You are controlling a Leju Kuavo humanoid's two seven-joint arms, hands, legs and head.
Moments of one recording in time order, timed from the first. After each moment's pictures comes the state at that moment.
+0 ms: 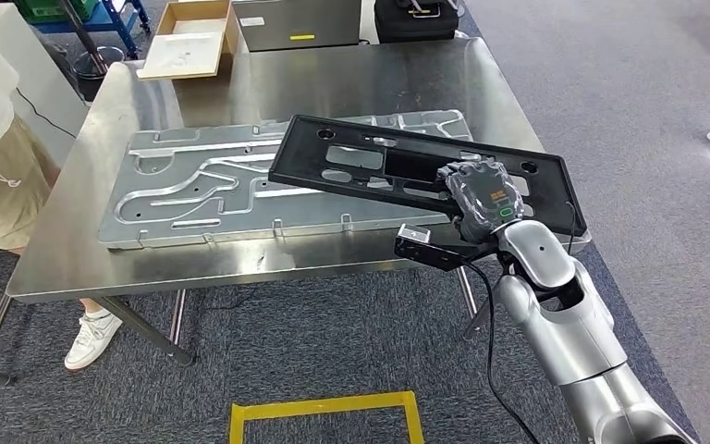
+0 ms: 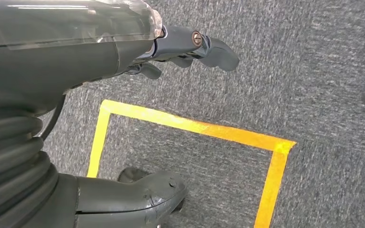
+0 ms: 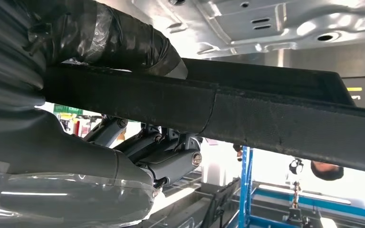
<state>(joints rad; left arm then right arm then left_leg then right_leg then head) -0.09 0.01 1.37 -0.27 -0.93 -0.02 -0.38 -0.59 -0.17 0.36 -1.41 1.22 -0.05 -0.02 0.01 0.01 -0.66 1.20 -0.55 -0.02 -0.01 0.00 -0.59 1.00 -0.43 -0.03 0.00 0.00</state>
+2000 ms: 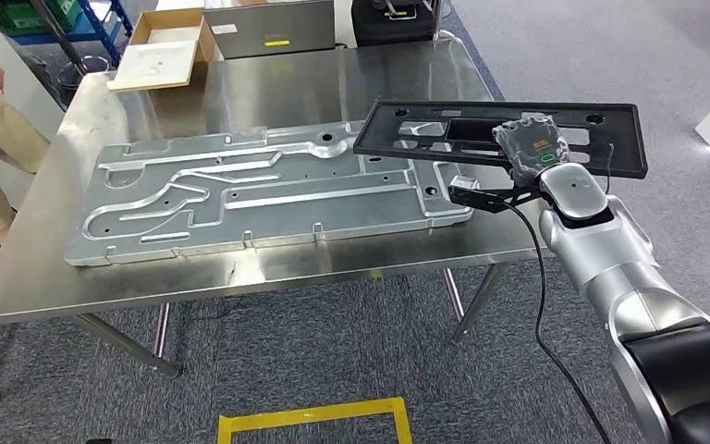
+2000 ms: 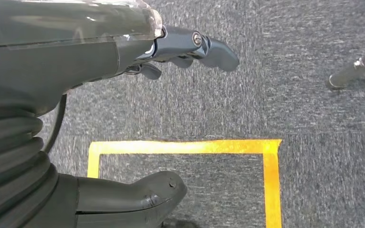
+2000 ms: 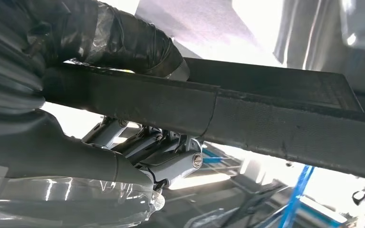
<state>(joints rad) -0.11 0.08 1.25 -0.27 -1.06 0.04 -0.40 -1.05 -0.19 0.43 -0.56 1.37 -0.39 -0.09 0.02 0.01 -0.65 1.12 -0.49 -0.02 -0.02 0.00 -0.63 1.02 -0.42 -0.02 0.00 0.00</state>
